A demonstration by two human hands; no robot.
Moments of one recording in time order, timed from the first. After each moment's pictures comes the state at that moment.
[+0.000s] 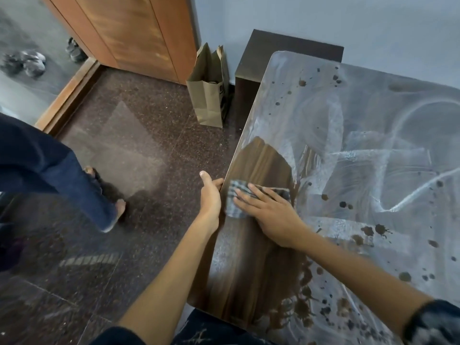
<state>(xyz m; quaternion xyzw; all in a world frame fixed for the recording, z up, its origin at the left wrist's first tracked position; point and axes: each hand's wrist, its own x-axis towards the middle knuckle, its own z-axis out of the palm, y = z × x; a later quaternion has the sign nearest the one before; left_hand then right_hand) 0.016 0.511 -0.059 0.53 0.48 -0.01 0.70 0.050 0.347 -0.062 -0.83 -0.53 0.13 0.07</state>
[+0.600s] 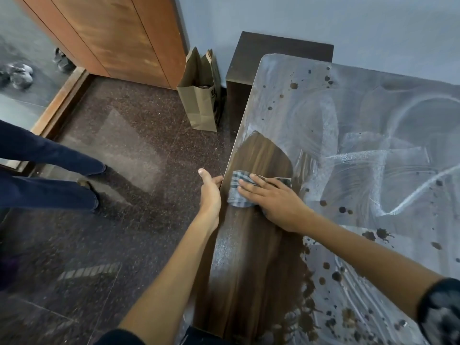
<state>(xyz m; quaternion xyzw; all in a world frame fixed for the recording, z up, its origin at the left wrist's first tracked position) 0.047 0.512 -0.050 0.55 0.45 -0.02 0.70 0.098 0.351 -0.056 -0.84 -0.51 0.15 0.07</state>
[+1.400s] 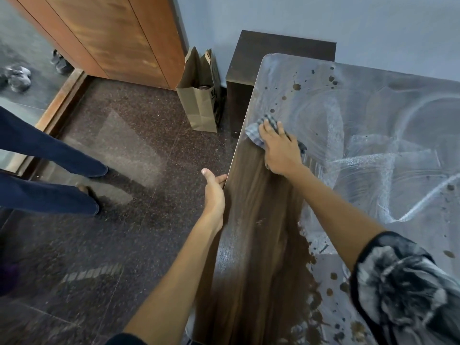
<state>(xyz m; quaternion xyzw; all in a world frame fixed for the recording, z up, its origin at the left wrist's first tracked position) 0.066 0.518 -0.055 0.53 0.46 -0.04 0.71 0.199 0.405 -0.056 -0.95 -0.26 0.12 0.09</state>
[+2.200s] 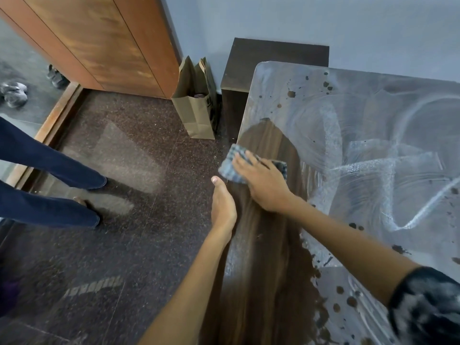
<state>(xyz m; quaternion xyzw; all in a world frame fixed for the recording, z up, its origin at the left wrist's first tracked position) 0.080 0.496 -0.054 0.61 0.47 -0.05 0.64 0.157 0.412 -0.057 -0.91 -0.38 0.10 0.12</state>
